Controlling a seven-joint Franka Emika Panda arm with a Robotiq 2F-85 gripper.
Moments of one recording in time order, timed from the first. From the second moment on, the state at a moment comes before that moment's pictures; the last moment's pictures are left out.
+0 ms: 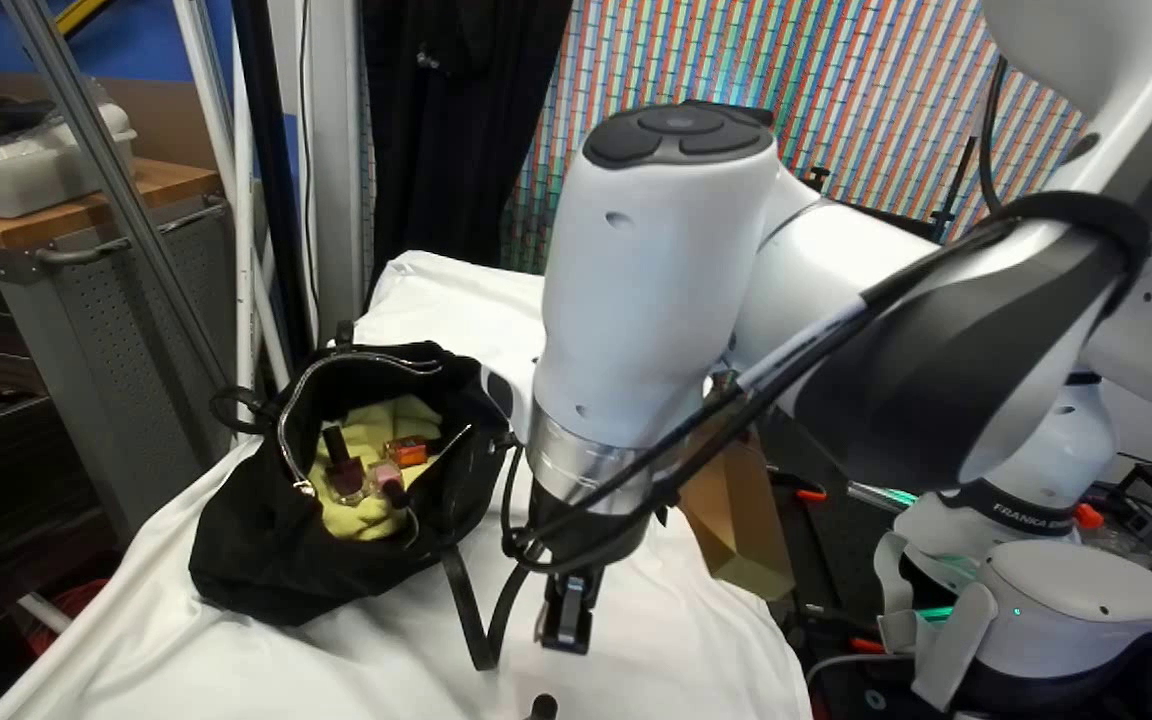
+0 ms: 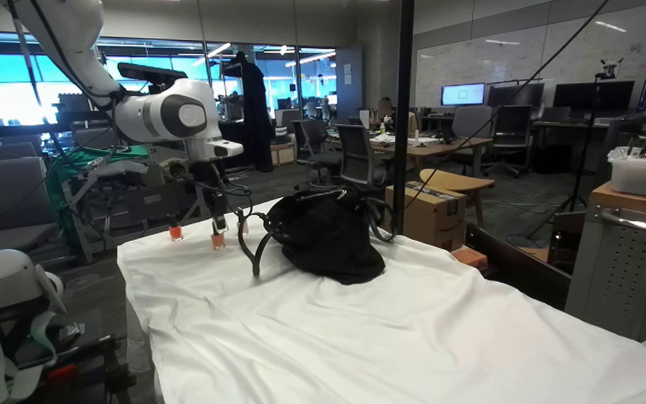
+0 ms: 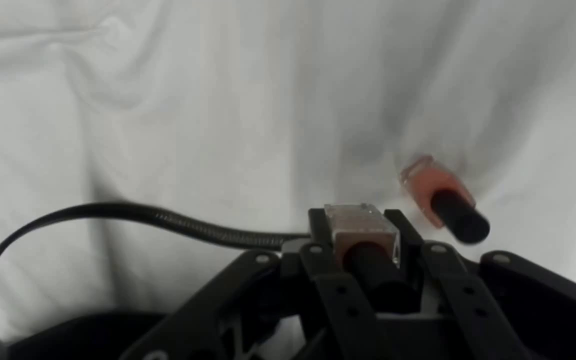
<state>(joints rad) 0.39 0.23 0.15 -2.18 -0.16 2.40 0.63</state>
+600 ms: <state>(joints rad) 0.34 0.28 0.06 -1.97 -0.35 2.32 0.81</state>
